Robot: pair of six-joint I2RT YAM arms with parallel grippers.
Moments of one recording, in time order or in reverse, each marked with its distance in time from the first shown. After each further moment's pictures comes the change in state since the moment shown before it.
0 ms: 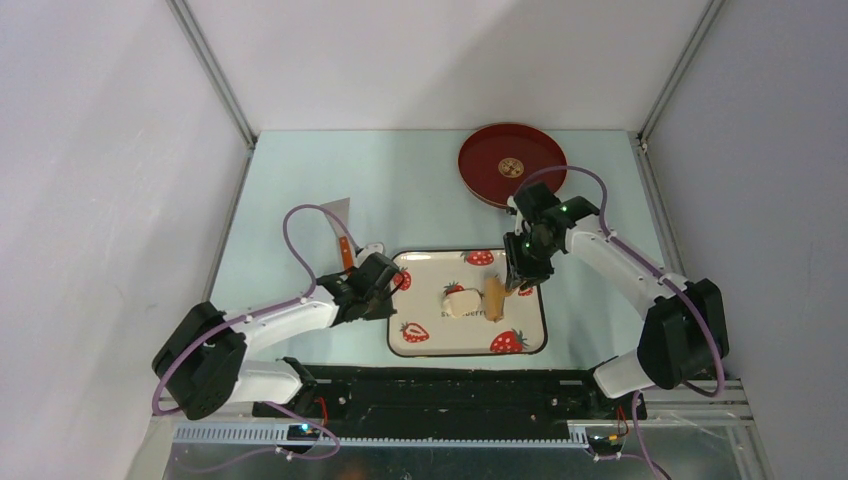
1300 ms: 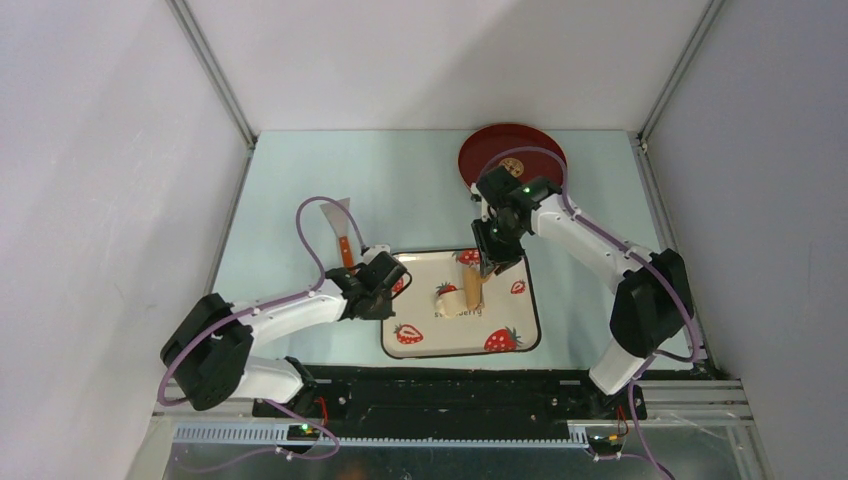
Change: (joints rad) left arm -0.036 0.057 0.078 -0.135 -0.064 0.062; right arm 0.137 0.192 0.264 -0.041 0.027 -0.007
